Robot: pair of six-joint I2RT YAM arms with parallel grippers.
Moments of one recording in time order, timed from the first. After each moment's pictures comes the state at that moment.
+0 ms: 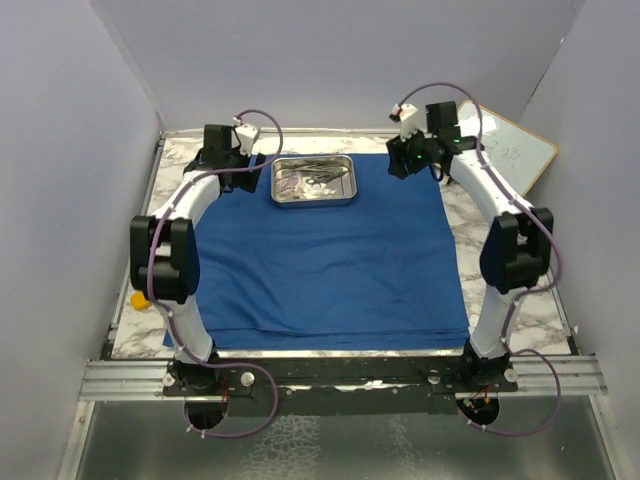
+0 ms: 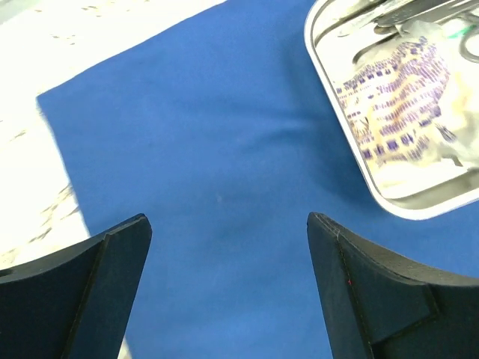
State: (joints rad) left arm -0.08 1.93 1.49 -0.30 0.10 0.27; right arm 0.21 2.00 1.75 -0.53 -0.33 -0.36
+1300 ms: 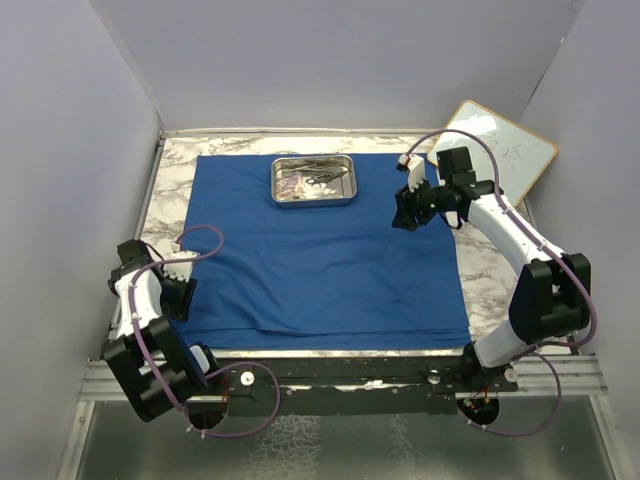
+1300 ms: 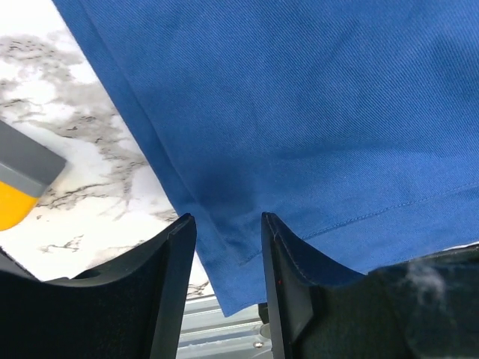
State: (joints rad) left arm 0.54 1.16 0.65 -0.90 0.20 0.79; right arm 0.21 1.56 1.21 -0.56 -0.54 -0.39
